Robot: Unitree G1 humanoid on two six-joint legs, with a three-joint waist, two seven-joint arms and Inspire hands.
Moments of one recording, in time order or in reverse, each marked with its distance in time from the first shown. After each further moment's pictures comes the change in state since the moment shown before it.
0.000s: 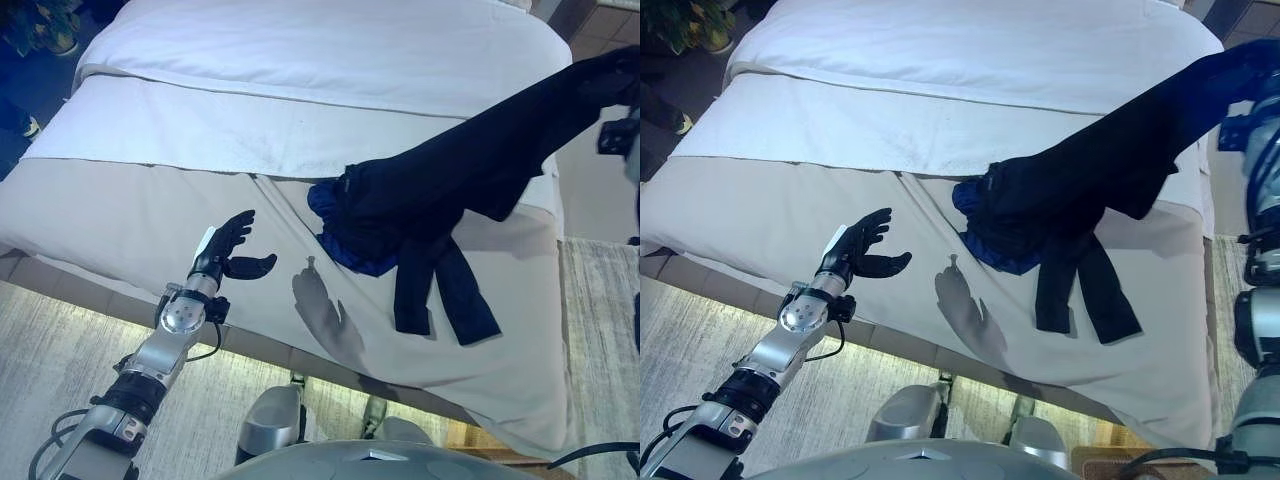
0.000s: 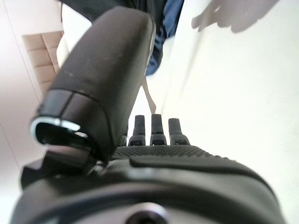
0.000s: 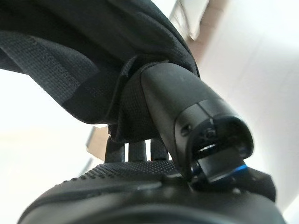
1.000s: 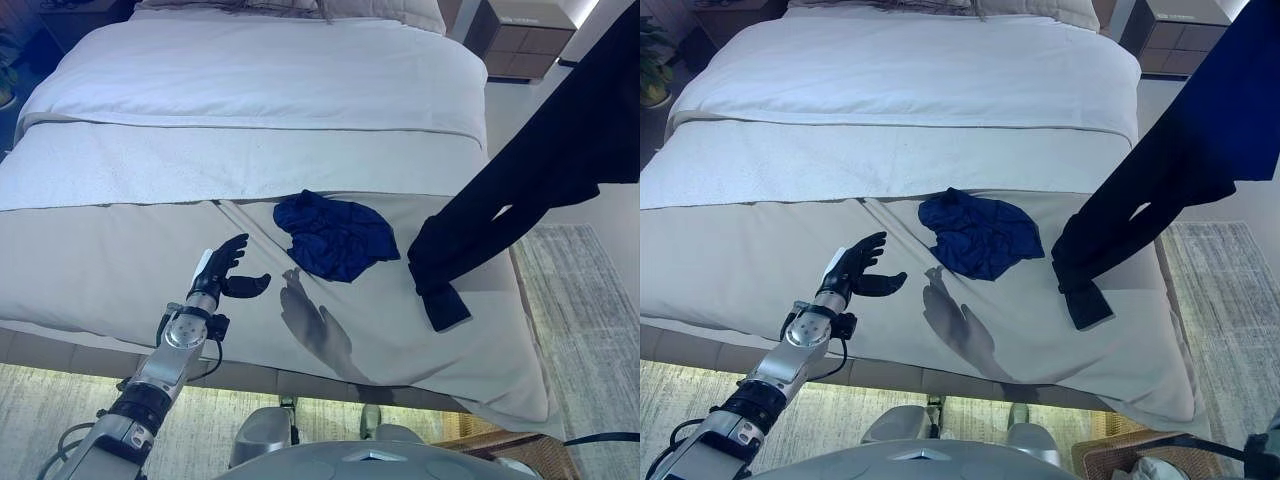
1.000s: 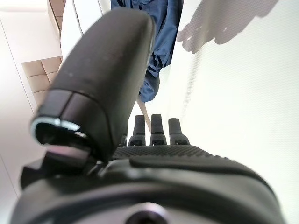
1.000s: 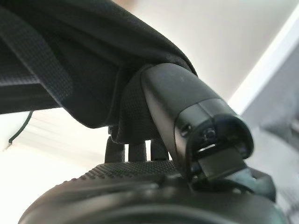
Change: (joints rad) left arm 0.032 -0.062 0.007 0.098 0.040 -0.002 0.010; right arm -0.038 -0.146 0.013 -0.135 0.044 -0.067 0.002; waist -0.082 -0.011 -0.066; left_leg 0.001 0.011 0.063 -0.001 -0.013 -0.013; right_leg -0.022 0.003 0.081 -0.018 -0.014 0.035
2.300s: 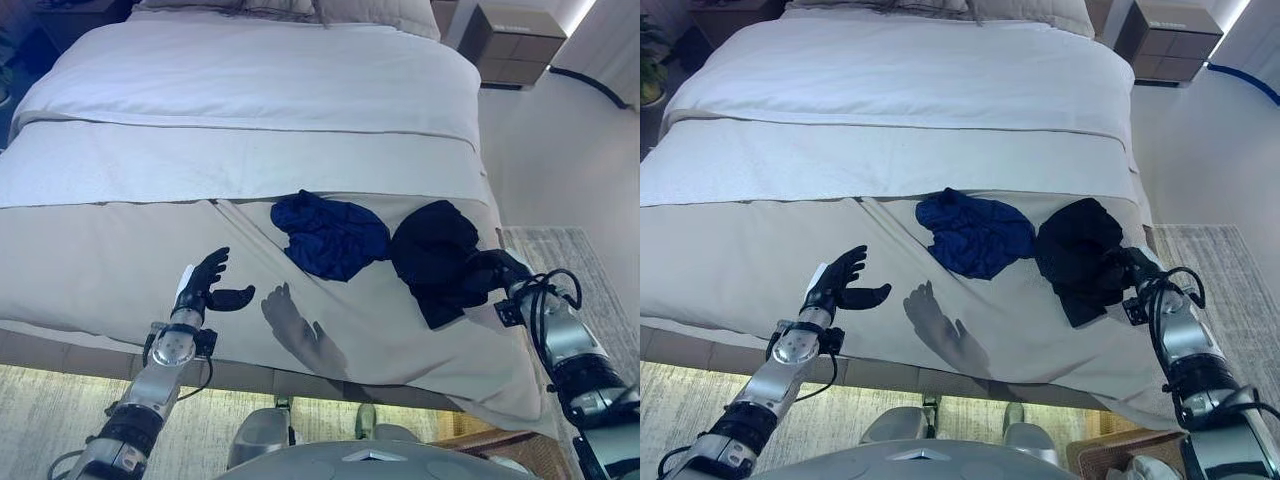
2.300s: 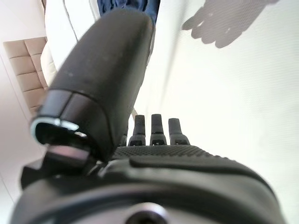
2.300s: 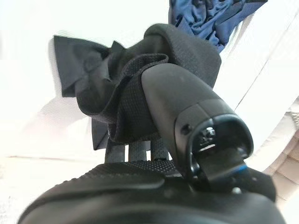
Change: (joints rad) left arm 0.143 -0.016 0.111 -0.068 0.038 0.030 0.026; right arm 0.888 0.480 -0.142 -0.274 -0.423 0.151 0.262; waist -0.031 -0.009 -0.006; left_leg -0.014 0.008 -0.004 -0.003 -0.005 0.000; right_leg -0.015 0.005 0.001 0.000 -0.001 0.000
